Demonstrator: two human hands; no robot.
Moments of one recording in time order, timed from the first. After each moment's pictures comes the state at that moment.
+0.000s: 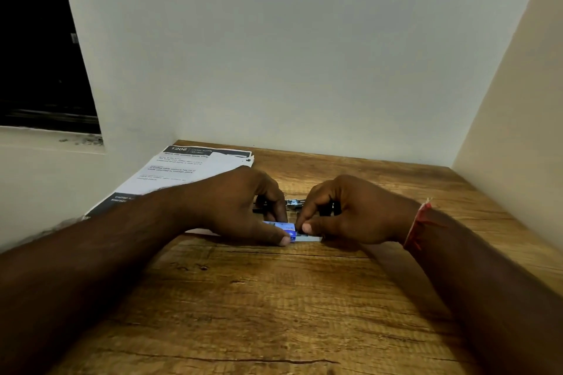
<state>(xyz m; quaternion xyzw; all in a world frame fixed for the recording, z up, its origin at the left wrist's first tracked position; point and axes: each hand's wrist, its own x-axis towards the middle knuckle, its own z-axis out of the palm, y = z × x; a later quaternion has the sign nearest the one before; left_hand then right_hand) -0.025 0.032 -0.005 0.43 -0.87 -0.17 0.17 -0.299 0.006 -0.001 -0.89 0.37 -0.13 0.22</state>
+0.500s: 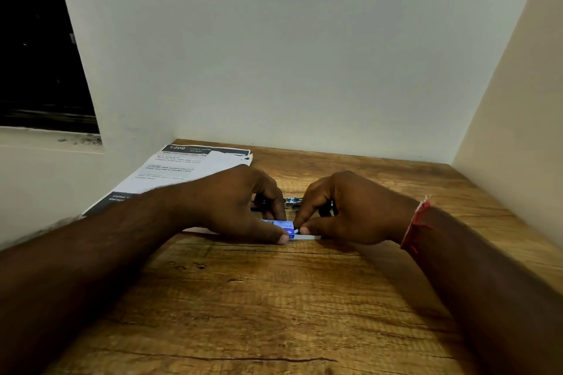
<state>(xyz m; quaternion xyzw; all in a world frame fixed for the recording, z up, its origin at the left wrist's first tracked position) -0.024 0.029 -0.007 0.42 -0.87 -0.16 0.17 -0.295 0.009 0.002 -0.91 0.37 -0.11 0.15</state>
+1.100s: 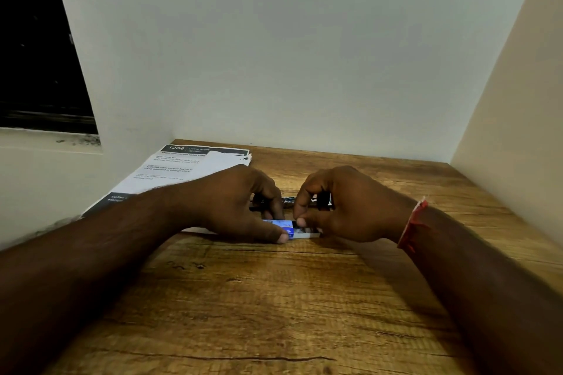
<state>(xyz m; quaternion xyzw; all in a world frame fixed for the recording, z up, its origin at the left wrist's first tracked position) -0.022 0.027 -0.010 0.43 -0.87 -0.17 0.18 -0.290 0.018 0.005 -0.89 0.40 -0.17 0.16</state>
